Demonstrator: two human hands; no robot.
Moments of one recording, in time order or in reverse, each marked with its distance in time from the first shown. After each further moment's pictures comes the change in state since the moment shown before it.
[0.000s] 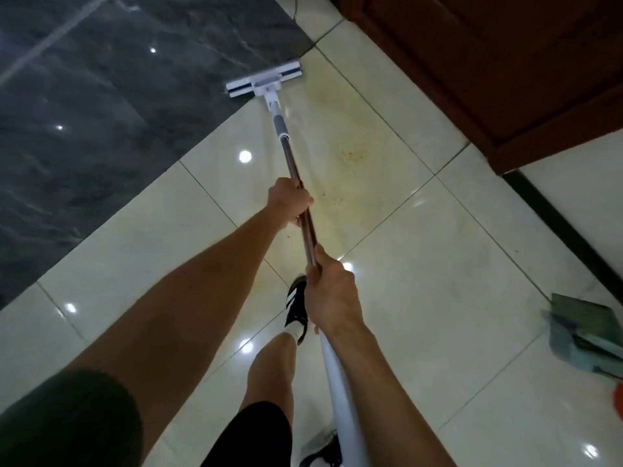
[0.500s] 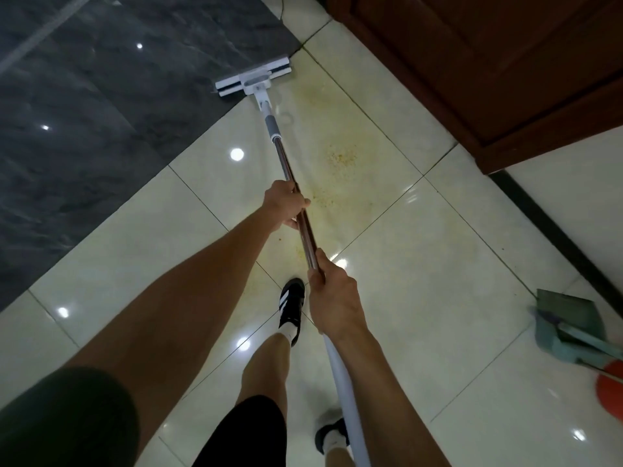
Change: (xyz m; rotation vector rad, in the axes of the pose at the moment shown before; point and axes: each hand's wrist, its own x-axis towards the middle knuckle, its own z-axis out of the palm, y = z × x) left_hand 0.003 0.028 0.008 -0.088 -0.096 -0.045; right_hand 0.009 0.008 -0.031 0.088 -0.011 0.034
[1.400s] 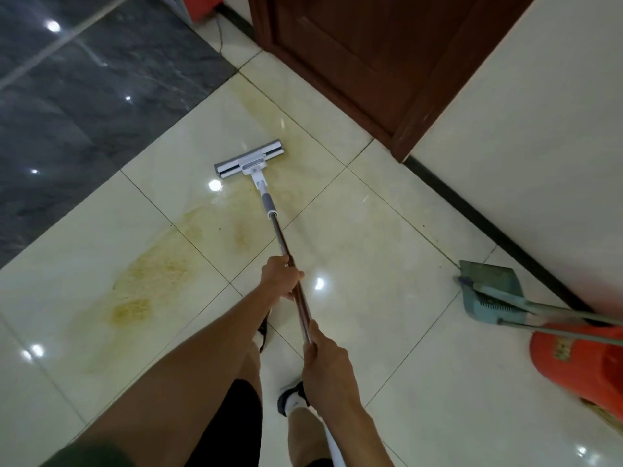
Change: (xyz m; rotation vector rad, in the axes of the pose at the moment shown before) left_hand -0.249 -0.133 0.309 0.020 -0.005 -0.037; right_hand -0.223 0.307 -0.145 -0.086 -0.102 0.056
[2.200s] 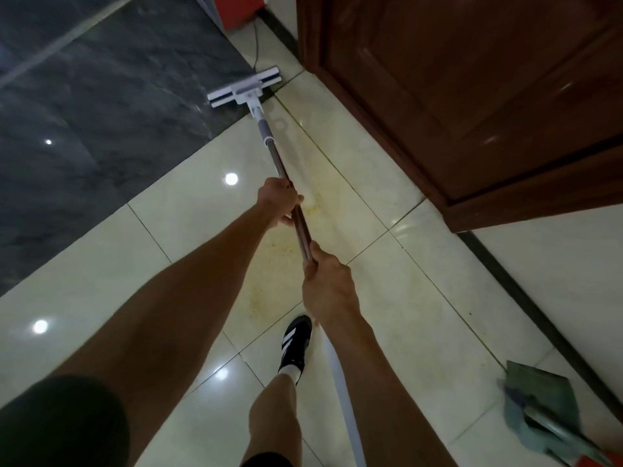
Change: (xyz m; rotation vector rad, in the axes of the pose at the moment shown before) left_hand 0.337 0.326 -0.196 -0.085 0.107 0.058; right_hand 0.368 -0.326 -0.117 -0.098 0.103 -0.128
